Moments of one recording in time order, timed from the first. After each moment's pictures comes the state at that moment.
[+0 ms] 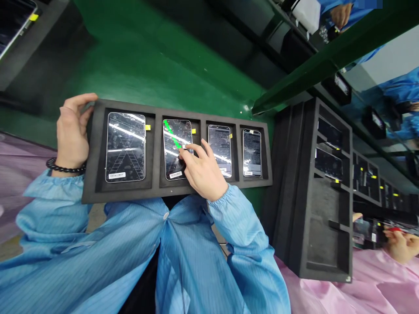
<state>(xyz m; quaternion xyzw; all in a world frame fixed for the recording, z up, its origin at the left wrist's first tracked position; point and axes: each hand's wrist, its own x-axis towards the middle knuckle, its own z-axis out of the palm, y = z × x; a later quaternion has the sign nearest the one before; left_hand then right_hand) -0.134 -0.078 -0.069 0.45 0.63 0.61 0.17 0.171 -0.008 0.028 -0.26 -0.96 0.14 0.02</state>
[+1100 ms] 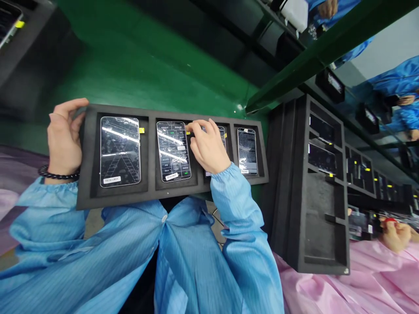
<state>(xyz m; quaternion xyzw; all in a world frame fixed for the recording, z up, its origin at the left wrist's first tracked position) -0.134 -0.077 -0.068 0.44 0.64 0.61 0.17 0.166 0.044 0.027 -0.34 -0.93 0.13 0.10</state>
